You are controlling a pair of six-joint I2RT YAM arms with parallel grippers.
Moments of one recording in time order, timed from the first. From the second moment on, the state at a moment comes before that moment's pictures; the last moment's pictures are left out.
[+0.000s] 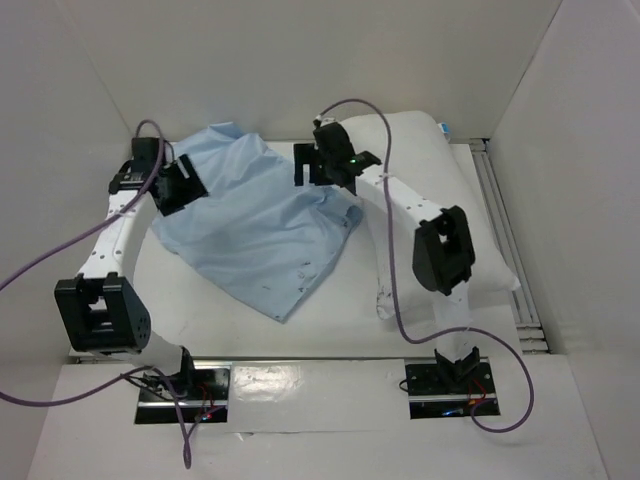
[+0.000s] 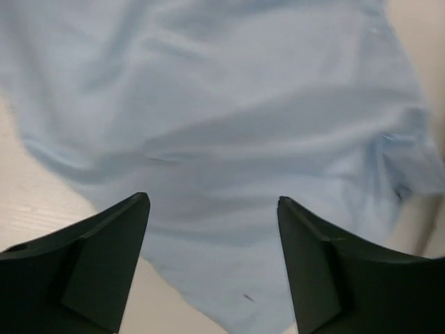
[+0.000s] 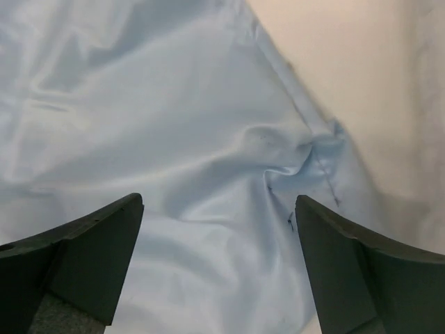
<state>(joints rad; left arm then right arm) 0.12 1.53 1.36 -0.68 0.05 -0.47 0.57 2.13 1.89 -0.43 0.08 0.38</state>
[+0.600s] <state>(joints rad) -0.75 1.90 1.55 -0.79 0.05 -0.32 0.19 1.40 1.35 -0.62 0.38 0.41</state>
